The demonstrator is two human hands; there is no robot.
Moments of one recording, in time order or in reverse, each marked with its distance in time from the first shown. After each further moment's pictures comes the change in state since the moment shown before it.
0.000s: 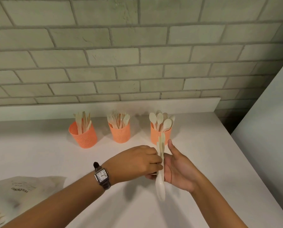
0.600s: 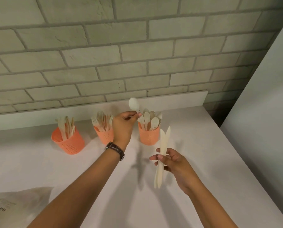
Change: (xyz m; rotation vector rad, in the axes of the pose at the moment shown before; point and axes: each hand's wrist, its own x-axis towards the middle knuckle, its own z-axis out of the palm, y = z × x) left_hand 0.066 -0.070 0.053 -0.959 0.829 -1.361; right_hand -0.016 0.006 -0.035 -0.432 0.471 -0.350
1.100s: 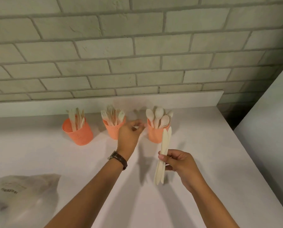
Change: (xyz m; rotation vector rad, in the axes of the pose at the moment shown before) left_hand -0.022 -0.032 -0.017 0.281 -0.064 -0.033; right_hand 0.017 0.005 0.004 0.024 0.042 -0.006
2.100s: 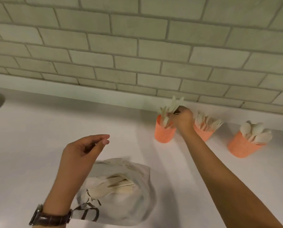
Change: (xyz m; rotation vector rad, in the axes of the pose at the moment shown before) left_hand -0.090 -0.092 -0.435 -0.067 0.269 -0.103; right_hand 0.118 -0.031 0.360 -0.594 0.243 -0.290
